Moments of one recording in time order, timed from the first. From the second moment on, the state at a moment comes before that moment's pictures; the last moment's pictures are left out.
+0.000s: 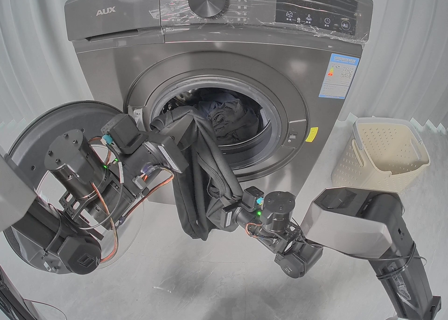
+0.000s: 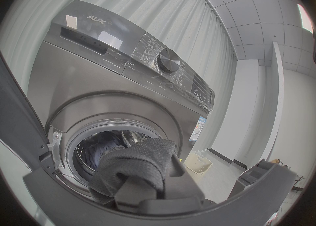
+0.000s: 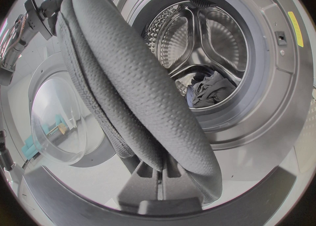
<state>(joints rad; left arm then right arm) -0.56 1.83 -0.61 -1.55 -0.05 -0.23 0.69 2.61 -1.14 -1.49 -0.03 0.15</state>
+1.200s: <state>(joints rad) -0.48 1.83 -0.61 -1.55 -0.05 -0.23 0.51 2.10 -0.56 -1.54 0.19 0.09</state>
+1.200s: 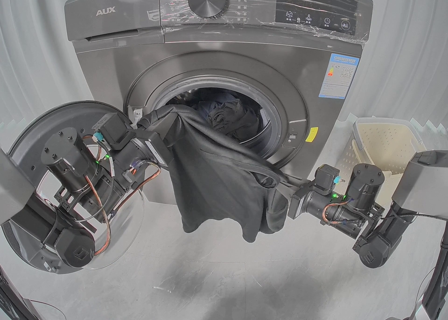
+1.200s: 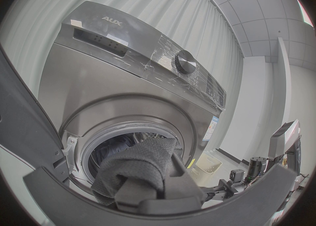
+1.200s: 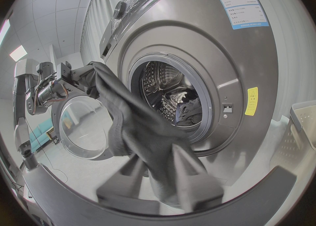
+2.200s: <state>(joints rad) -0.53 1.83 -0.61 -1.55 -0.05 -0.23 0.68 2.27 -0.59 -1.53 0.09 0.12</state>
